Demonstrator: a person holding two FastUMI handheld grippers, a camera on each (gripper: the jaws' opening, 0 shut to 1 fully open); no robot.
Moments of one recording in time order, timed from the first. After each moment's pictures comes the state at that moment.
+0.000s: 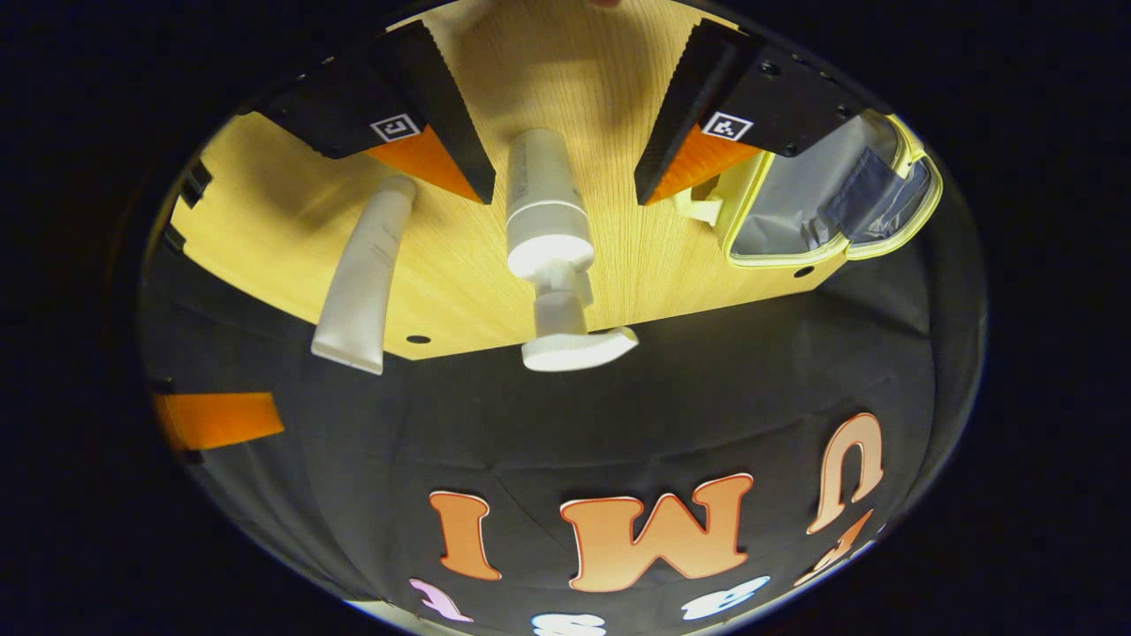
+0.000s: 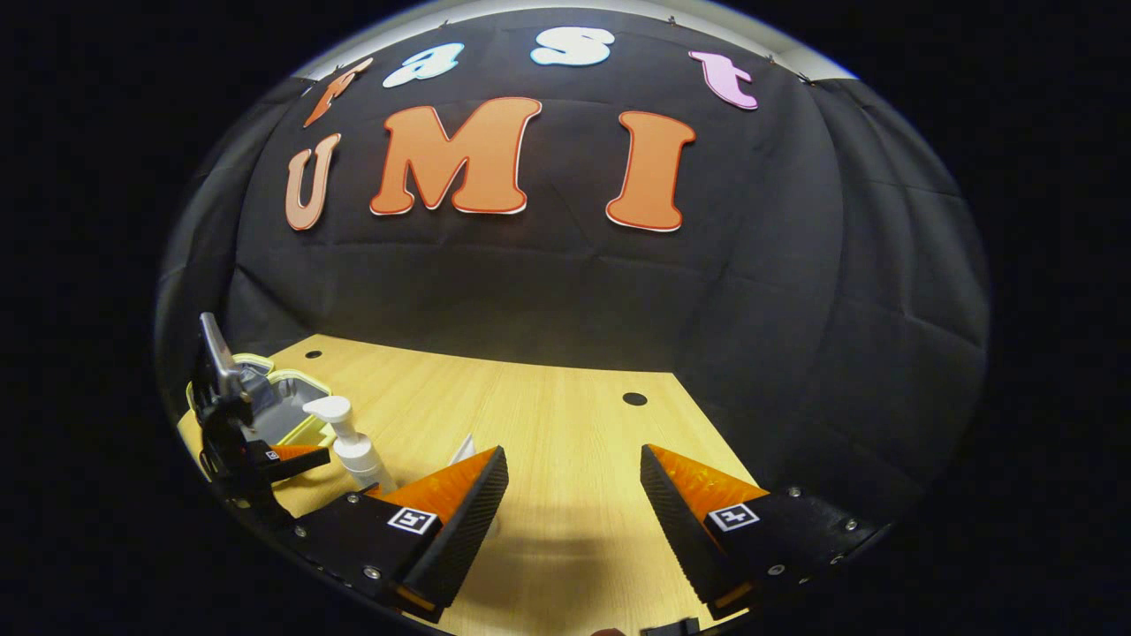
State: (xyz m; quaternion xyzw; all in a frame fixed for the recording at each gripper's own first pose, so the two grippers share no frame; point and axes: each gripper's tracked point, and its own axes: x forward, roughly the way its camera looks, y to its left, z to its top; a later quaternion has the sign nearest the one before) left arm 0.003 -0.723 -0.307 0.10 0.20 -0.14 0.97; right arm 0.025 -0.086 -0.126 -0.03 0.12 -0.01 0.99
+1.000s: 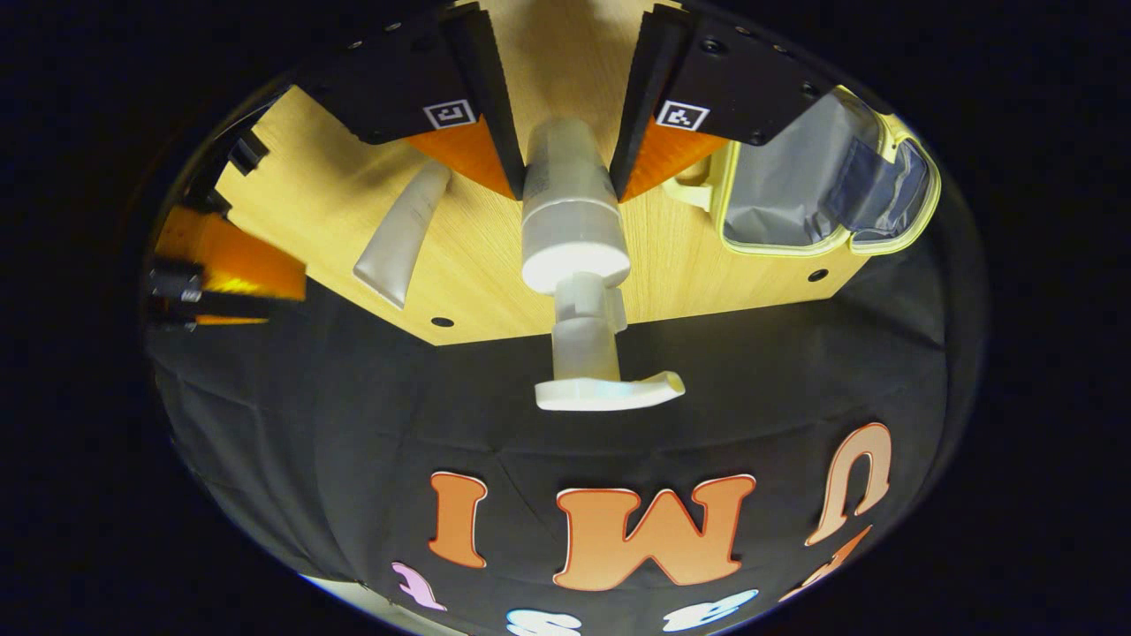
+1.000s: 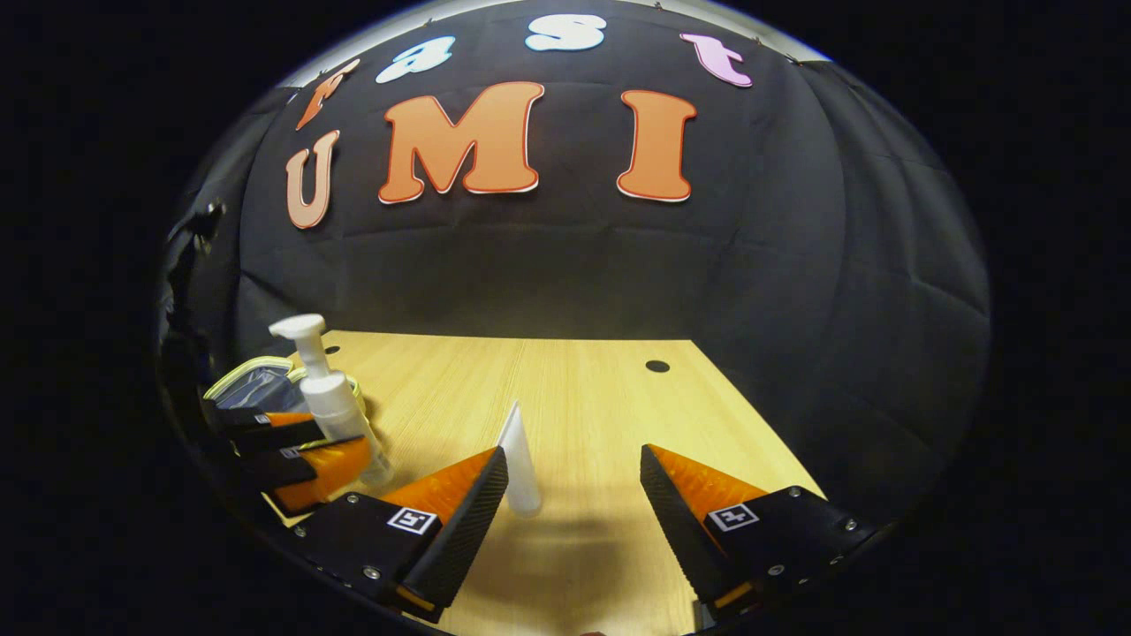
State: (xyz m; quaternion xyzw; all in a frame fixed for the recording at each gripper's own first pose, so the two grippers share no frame) left arm -0.027 -0.697 -0.220 0.05 0.22 -0.19 0.96; right arm 0.004 -0.033 -0.158 0.00 0.17 0.01 0.99
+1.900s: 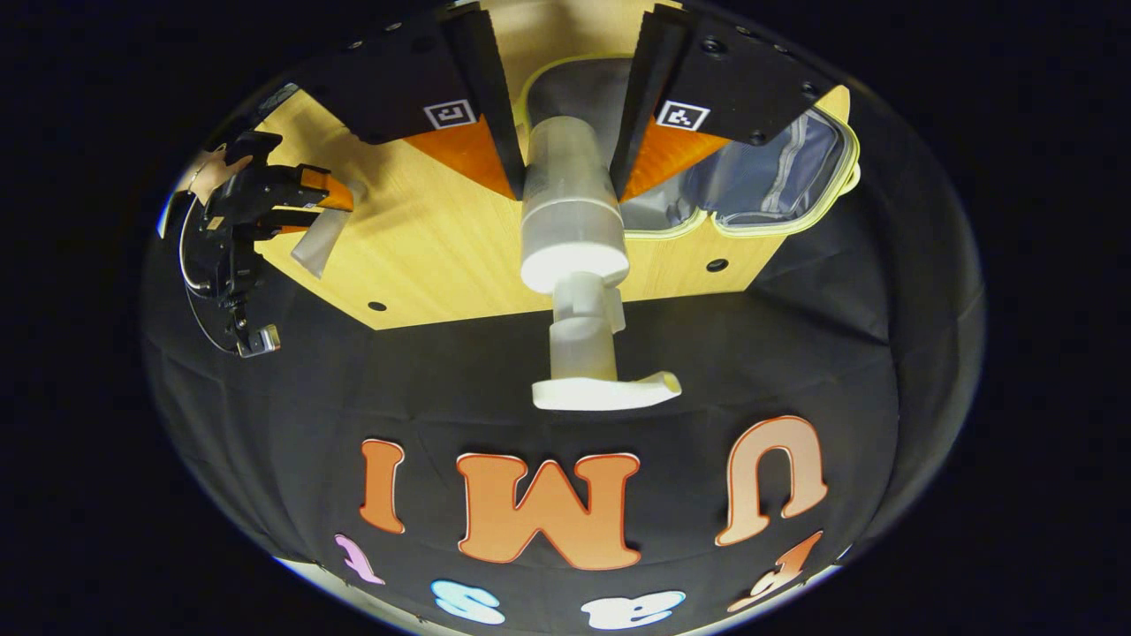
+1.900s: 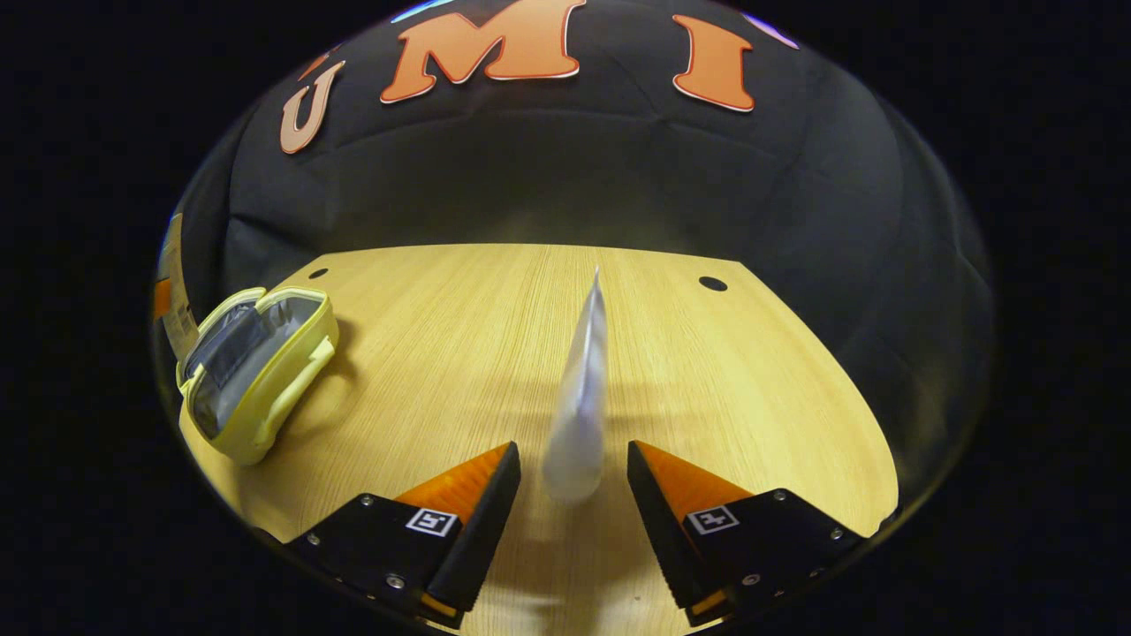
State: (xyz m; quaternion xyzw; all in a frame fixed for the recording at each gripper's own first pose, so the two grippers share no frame) left arm -0.024 -0.525 -0.162 0.05 0.22 -0.11 0.97; right arm 0.065 0.015 -0.276 -0.02 0.30 0.03 0.95
